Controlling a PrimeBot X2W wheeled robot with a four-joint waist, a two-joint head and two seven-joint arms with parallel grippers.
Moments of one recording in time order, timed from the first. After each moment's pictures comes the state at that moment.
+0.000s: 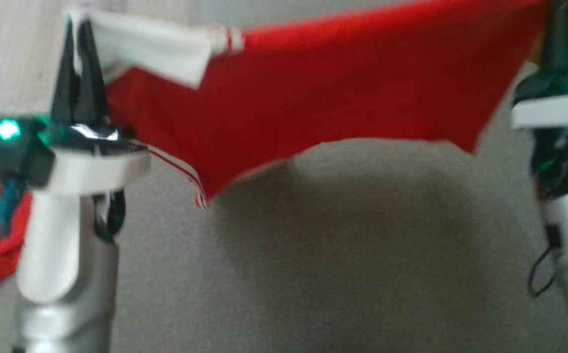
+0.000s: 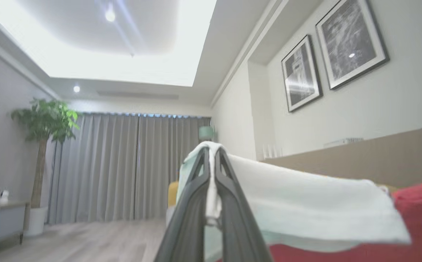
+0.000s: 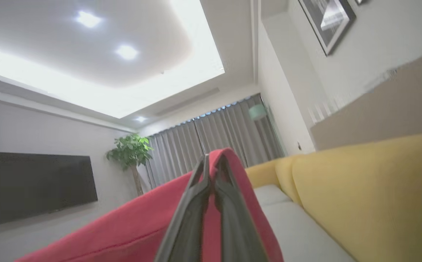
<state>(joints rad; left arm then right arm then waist) -0.48 0.08 -0.04 0.13 -0.15 -0.11 -0.26 -0.59 -0.25 0.16 0.29 0.67 0.13 -0.26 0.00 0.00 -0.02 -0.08</state>
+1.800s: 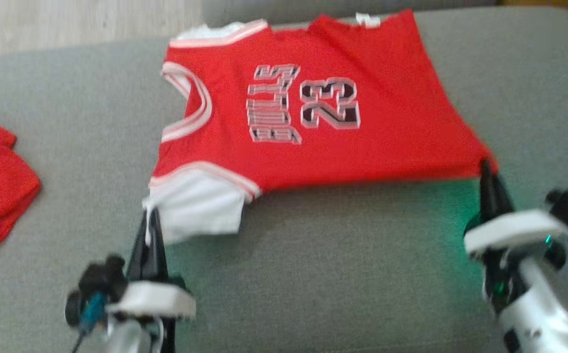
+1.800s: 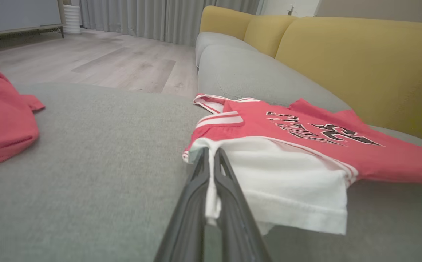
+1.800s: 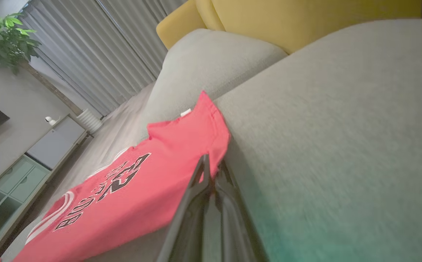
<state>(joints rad) -0.19 0.03 -0.12 0.42 -0.28 -0.01 -0.26 -0.40 -0.21 0.22 0.67 0.80 0.13 -0.26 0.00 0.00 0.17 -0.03</state>
